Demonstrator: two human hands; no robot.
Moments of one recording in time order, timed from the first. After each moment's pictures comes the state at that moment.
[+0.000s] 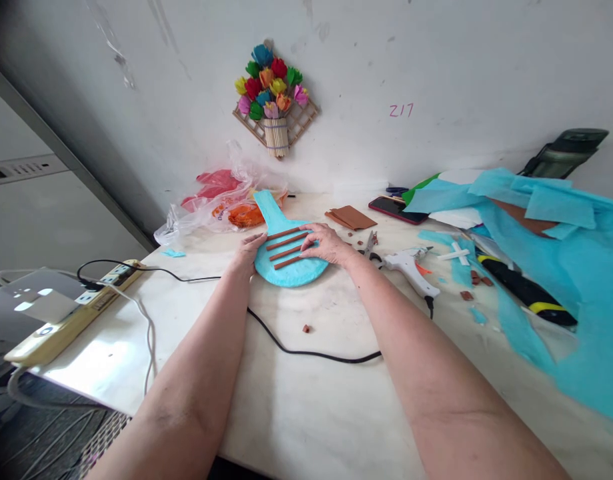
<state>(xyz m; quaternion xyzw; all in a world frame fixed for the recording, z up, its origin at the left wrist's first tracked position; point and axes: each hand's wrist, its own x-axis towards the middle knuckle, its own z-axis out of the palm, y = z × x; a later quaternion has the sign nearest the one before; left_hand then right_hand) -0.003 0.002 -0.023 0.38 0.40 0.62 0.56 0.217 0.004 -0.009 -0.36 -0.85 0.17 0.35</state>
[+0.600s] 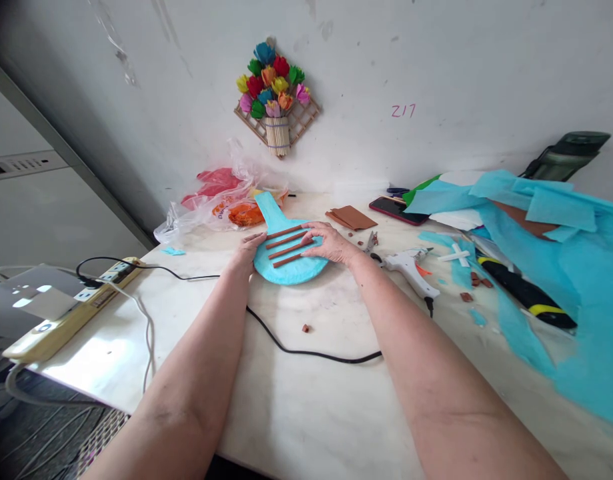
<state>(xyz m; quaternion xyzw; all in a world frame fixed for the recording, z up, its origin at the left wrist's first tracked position) -0.004 0.003 -0.024 0.37 0.40 0.62 0.57 0.219 -0.005 0.003 -0.35 -0.83 0.20 0.38</state>
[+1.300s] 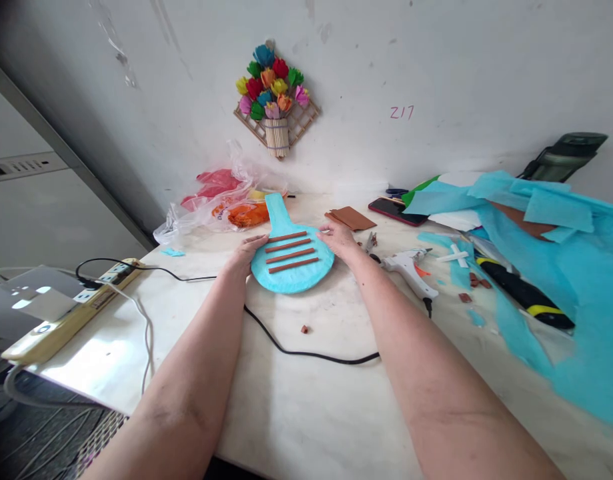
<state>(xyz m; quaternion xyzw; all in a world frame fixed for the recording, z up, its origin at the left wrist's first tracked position) -0.006 -0.005 -0.015 0.40 0.41 0.56 0.60 0.227 0.017 -0.015 -0.53 -0.61 0.37 0.47</state>
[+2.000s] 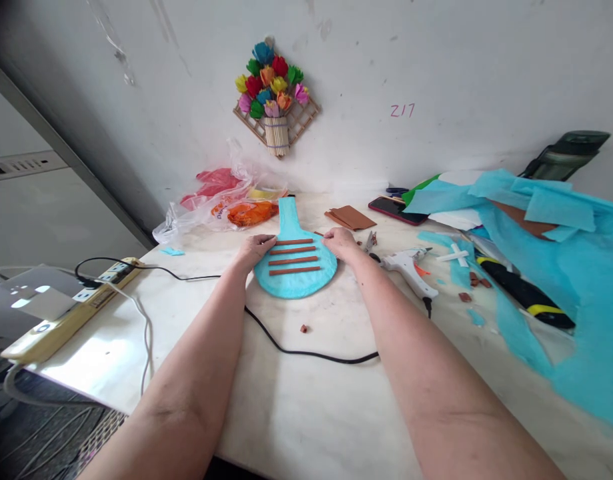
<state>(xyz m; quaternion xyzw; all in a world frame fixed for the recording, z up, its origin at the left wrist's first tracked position) -0.010 0.011 -0.021 0.68 0.58 0.38 0.25 0.223 -0.001 -0.003 -0.65 -0.64 0.24 0.32</state>
